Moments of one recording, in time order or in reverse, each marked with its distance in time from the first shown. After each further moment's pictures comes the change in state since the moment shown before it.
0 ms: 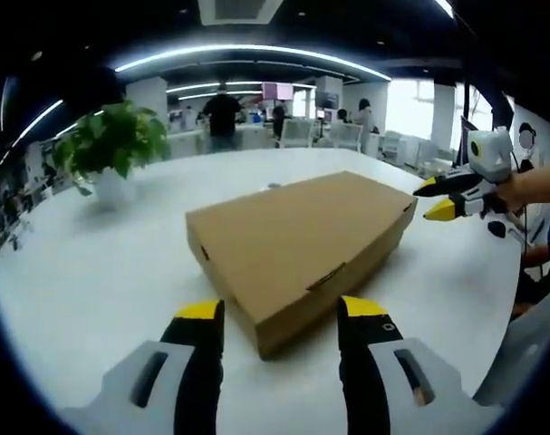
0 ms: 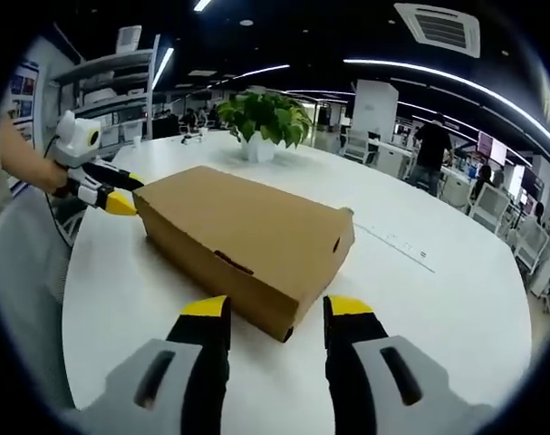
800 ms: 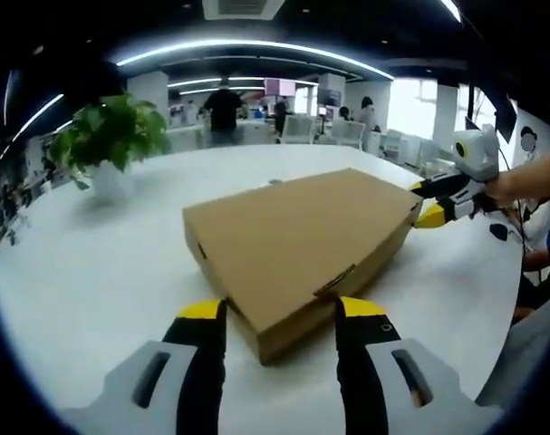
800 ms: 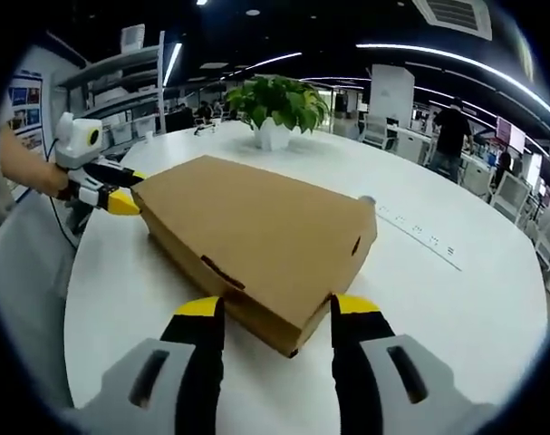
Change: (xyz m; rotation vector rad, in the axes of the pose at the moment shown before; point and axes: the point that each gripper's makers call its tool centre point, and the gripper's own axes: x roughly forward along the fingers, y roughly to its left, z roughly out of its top) left arm 0.009 0.003 -0.003 -0.015 0.018 -0.007; right arm 0.030 0.004 -0.004 0.021 0.057 0.091
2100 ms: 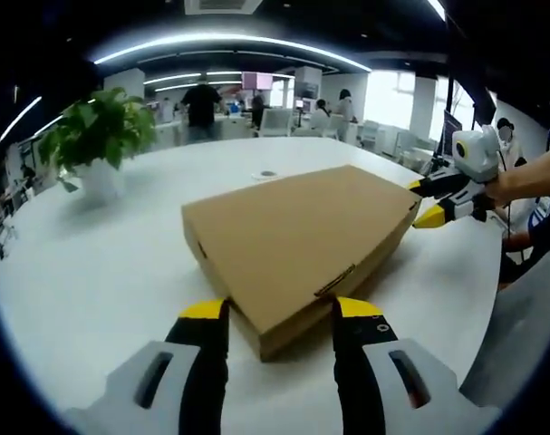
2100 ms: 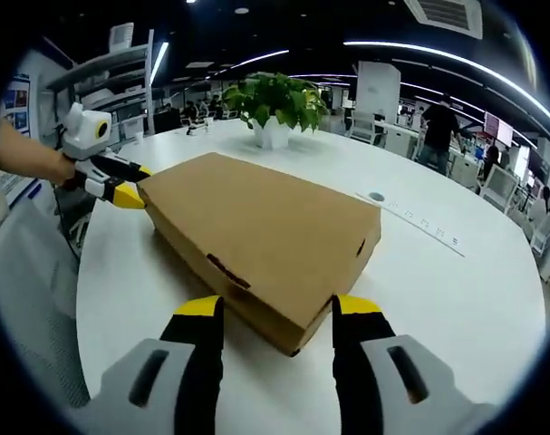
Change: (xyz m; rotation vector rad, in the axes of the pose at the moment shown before) left arm -0.027 0.036 -0.011 0.052 0.043 -0.120; right arm 0.002 0.061 0.002 0.036 0.010 -0.071
